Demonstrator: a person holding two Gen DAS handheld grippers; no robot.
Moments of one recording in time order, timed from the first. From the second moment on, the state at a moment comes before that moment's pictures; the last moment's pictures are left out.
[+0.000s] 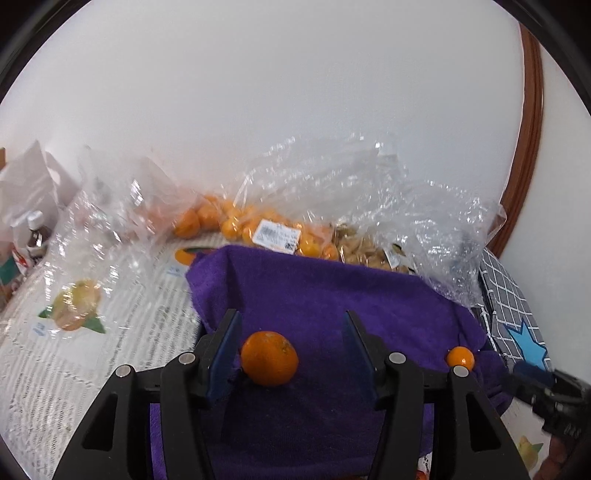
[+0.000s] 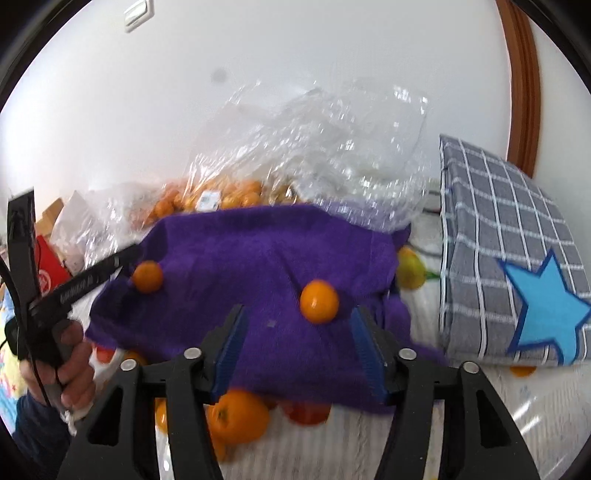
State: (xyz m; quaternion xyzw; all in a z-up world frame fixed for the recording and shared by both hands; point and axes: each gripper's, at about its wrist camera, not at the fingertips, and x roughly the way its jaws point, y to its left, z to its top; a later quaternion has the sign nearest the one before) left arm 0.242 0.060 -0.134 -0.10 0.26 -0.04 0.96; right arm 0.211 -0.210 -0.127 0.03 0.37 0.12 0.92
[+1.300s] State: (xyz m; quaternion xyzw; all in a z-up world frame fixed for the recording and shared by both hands) left arm 0.132 0.065 -0.165 -0.13 0.34 -0.14 0.92; right arm 0.154 -0.232 -0.167 0.05 0.42 0.16 0.89
